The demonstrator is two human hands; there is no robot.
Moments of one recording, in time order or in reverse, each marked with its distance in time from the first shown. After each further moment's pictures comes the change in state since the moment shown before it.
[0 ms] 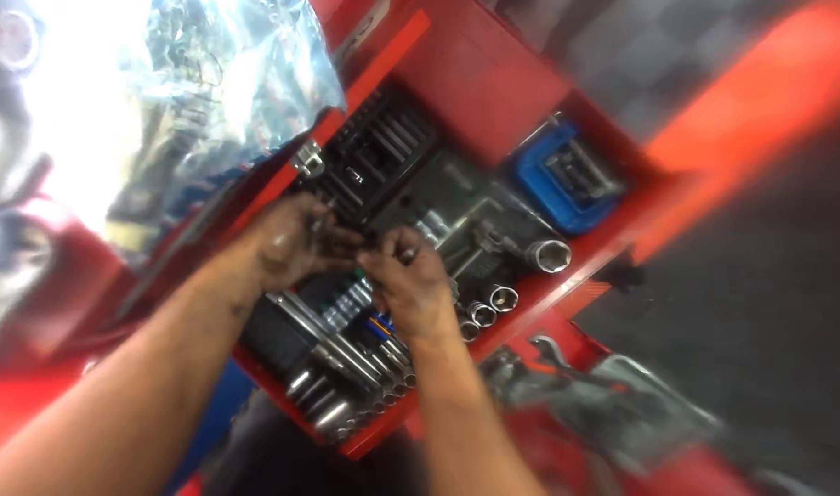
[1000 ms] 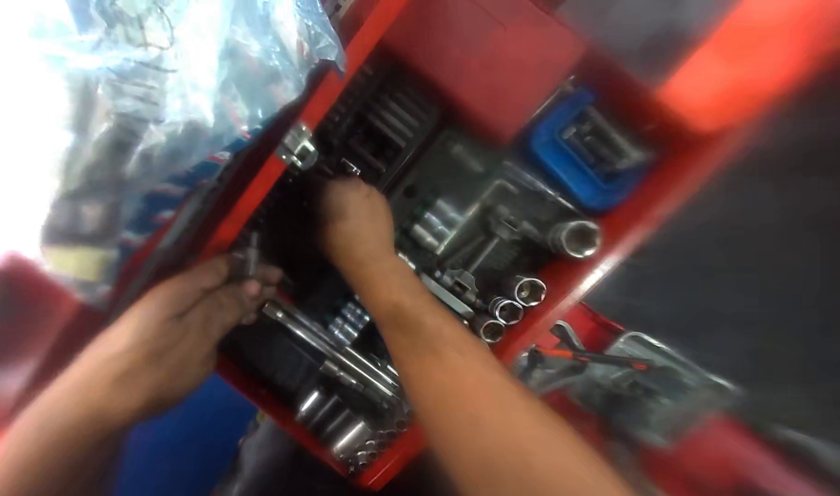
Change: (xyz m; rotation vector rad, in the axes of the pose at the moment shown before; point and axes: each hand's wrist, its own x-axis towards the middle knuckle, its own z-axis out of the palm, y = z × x) left_hand -0.072 -0.031 -0.089 0.816 0.014 0.460; right_hand 0.089 0.015 0.066 -1.427 0.013 -0.278
